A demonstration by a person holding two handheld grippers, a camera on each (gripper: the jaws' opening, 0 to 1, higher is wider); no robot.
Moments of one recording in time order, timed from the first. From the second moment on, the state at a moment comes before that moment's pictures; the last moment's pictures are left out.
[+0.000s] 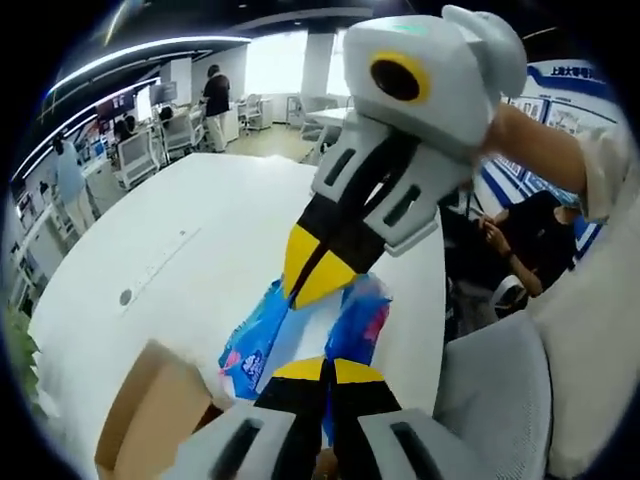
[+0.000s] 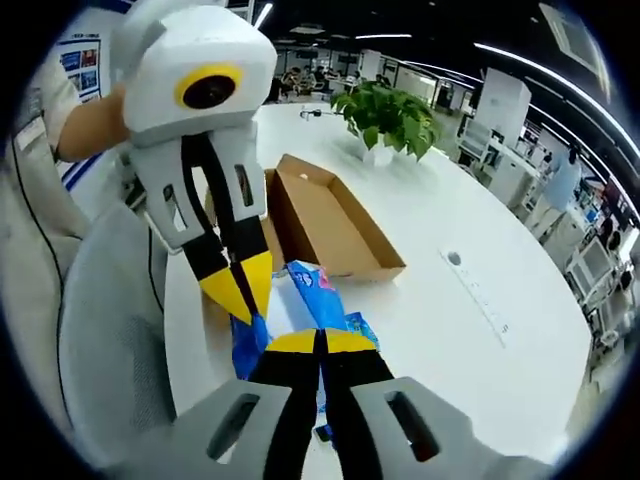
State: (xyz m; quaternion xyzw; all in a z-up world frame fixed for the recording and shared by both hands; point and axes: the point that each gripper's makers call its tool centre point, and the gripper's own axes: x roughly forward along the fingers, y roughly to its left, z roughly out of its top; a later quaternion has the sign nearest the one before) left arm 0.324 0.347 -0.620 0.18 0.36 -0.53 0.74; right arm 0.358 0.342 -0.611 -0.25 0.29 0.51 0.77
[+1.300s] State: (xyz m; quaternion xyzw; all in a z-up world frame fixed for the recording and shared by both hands) left arm 0.358 0.210 -0.659 0.12 0.36 -0.60 0.70; right arm 0.399 0.203 -0.652 -0.32 0.31 0.50 0.74
